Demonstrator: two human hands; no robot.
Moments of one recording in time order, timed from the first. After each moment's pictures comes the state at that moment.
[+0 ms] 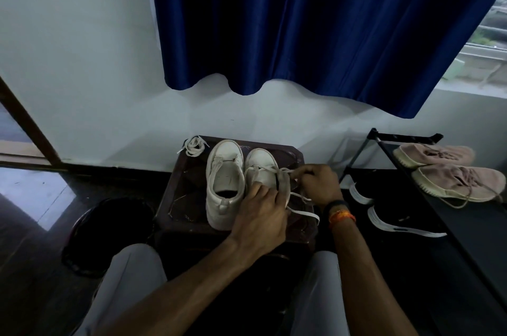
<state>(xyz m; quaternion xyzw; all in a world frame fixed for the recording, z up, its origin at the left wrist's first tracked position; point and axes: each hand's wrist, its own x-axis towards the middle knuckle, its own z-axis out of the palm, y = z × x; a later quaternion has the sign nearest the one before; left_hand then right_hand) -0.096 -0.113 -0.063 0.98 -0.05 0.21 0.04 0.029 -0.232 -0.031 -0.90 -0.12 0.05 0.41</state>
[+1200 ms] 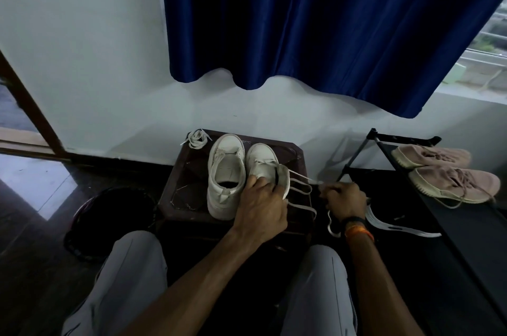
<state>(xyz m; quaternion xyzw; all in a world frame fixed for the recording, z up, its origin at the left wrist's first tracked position) -0.092 -0.120 -0.071 0.97 0.02 0.24 0.07 0.024 -0.295 -0.063 -0.93 -0.02 -0.01 0.36</state>
